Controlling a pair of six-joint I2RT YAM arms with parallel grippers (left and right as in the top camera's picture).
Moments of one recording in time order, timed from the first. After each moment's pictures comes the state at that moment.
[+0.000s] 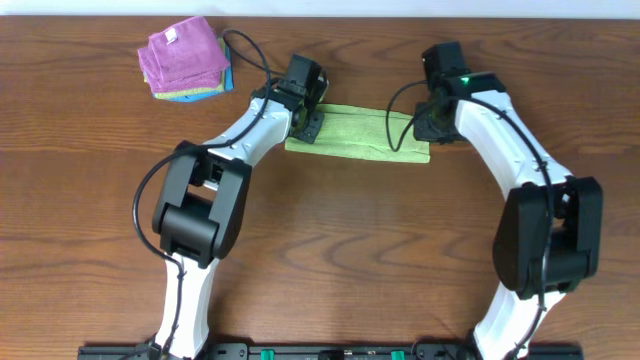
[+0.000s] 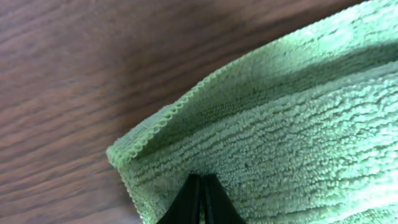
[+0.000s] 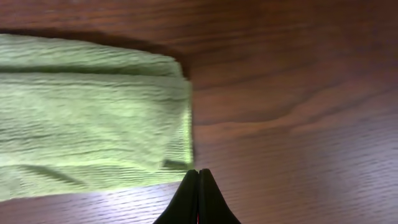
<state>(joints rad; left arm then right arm) -0.41 2.24 1.63 -0.54 -0.01 0.04 0.16 1.98 1.54 -0.88 0.20 0.30</state>
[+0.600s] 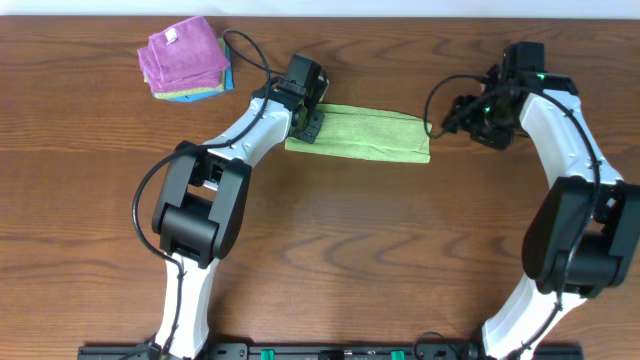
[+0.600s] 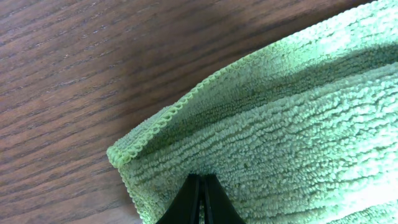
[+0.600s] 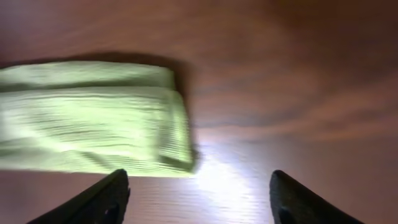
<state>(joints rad) -0.41 2.24 1.63 -0.54 -0.01 0.04 -0.10 1.98 1.53 -0.86 -0.32 0.20</state>
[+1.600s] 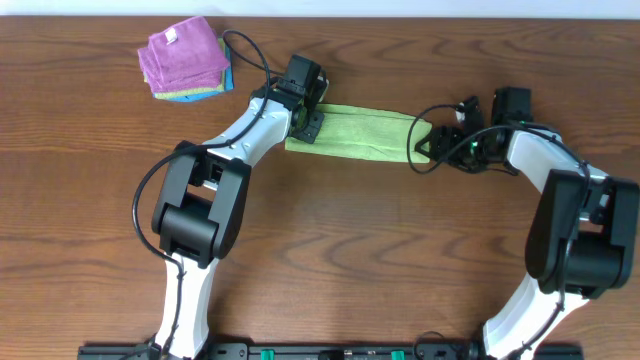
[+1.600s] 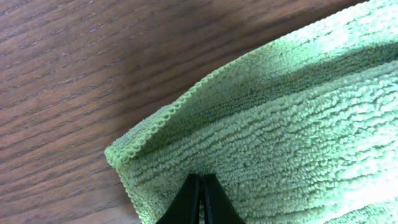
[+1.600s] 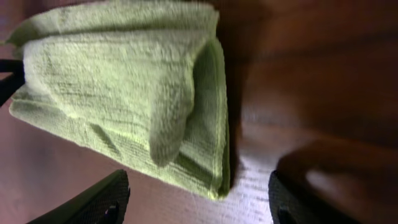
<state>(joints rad) -0.41 2.24 1.63 -0.54 0.01 0.04 -0.13 1.98 1.18 -0.46 -0.60 0.13</state>
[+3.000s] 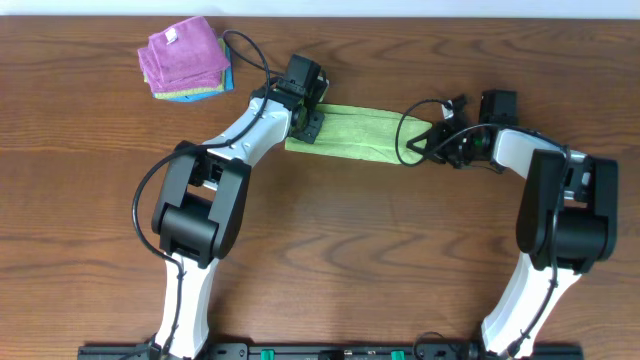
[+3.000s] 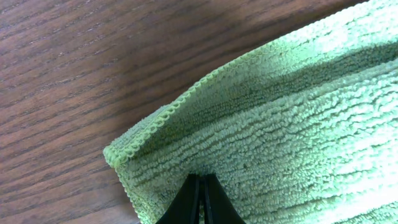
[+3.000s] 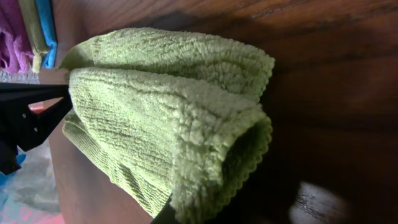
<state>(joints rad) -0.41 2.24 1.63 -0.54 0.01 0.04 -0.10 2.13 1.20 -0.29 -0.79 0.28</state>
